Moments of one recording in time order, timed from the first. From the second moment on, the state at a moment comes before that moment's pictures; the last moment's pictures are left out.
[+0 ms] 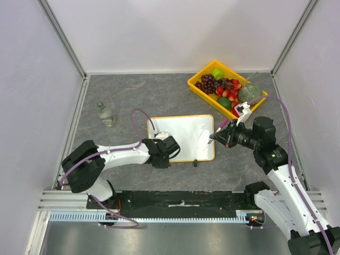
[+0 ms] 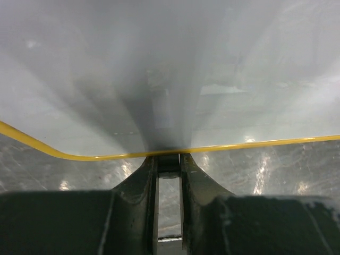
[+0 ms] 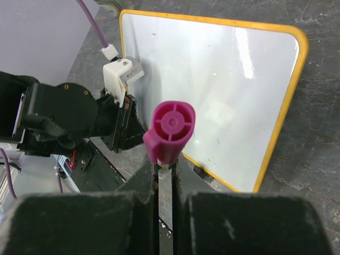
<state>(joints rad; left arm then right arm) -0.98 1.54 0.84 -0.58 -0.23 -0.93 0.25 0.73 0.68 -0.35 -0.59 0.41</state>
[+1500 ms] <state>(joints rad) -1.29 1.03 0.78 -0.55 -0.31 -0.91 0.25 0.33 0.52 -0.50 -0.57 0.41</state>
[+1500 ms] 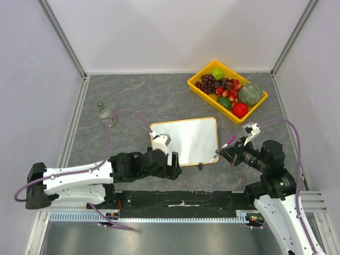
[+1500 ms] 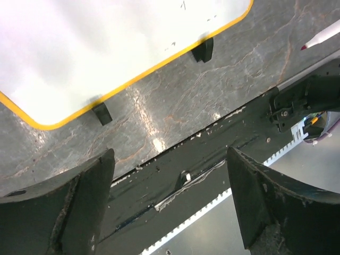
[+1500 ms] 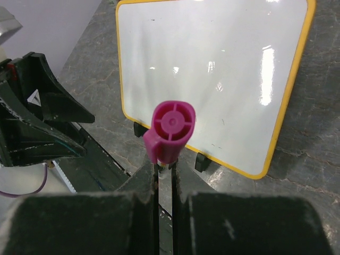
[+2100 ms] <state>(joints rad) -0.75 1.04 0.75 -0.39 0.04 -0.68 0.25 0.43 0.51 -0.45 -0.49 0.40</state>
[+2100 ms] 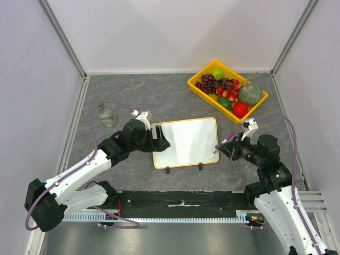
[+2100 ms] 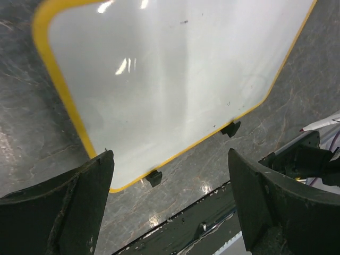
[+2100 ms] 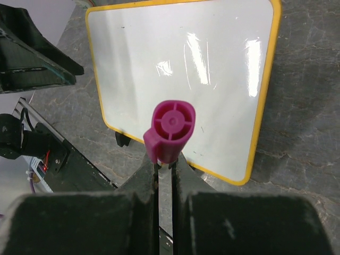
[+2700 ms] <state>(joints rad) -0.45 0.85 0.66 -0.42 0.27 -0.58 0.25 0.66 0.51 -0.21 -0.50 0.39</state>
